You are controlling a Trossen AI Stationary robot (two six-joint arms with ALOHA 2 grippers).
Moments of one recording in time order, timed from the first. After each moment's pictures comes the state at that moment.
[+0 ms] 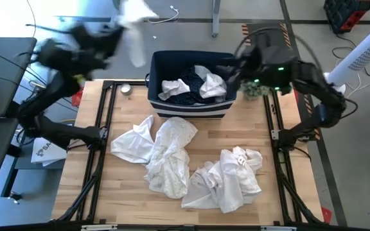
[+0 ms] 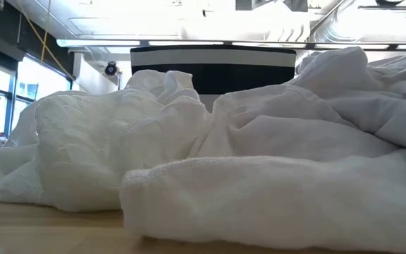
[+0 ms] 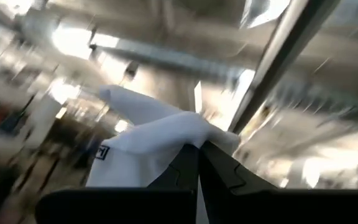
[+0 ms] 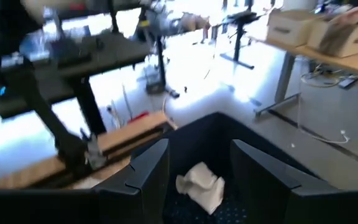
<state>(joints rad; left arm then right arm) 0.42 1.13 1.55 0.20 0.02 -0.44 -0.10 1.47 2.08 -0.90 0.43 0.18</state>
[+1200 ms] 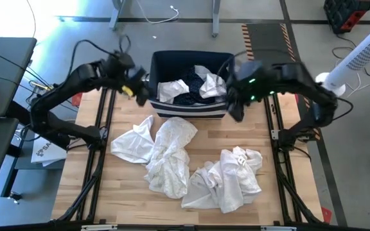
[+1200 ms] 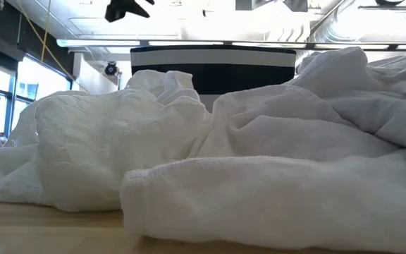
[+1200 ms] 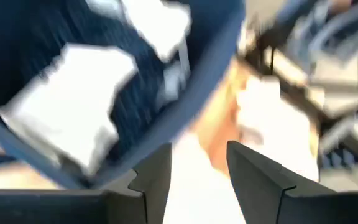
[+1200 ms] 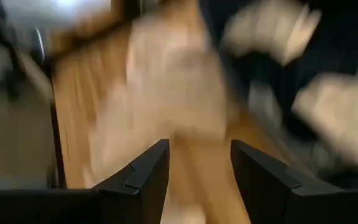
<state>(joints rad) 0.46 1.25 1.55 -1.00 0.20 -0.34 -0.13 1.53 2.08 -1.40 -0.04 0.32</state>
